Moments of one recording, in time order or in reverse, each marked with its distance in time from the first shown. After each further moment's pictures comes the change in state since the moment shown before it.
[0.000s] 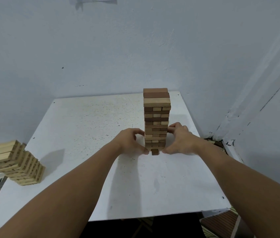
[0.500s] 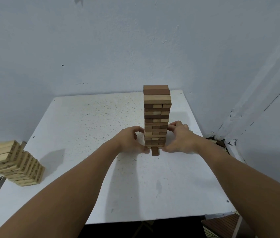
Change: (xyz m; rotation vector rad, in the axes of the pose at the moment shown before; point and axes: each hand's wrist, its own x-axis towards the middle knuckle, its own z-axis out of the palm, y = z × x) left_hand 0.004 -0.005 -0.008 -0.011 -0.059 0.004; right_hand 0.010 -0.006 0.002 -0.011 -0.016 -0.025
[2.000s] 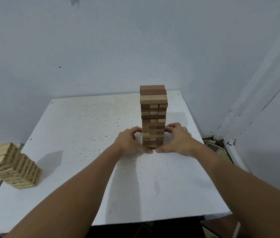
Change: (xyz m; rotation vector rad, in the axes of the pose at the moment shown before) left_hand 0.002 0.000 0.019 -0.220 0.110 -0.050; right_hand -0.003 0.008 0.010 0.048 0.095 -0.049
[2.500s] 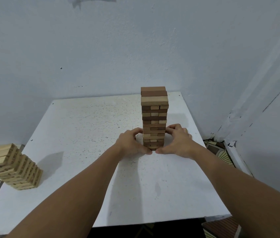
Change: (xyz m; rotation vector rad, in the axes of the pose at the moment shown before) left_hand -0.003 0.005 -0.001 -0.018 -0.011 -0.039; right_hand -0.002 -0.006 0.003 -0.038 0.039 0.009
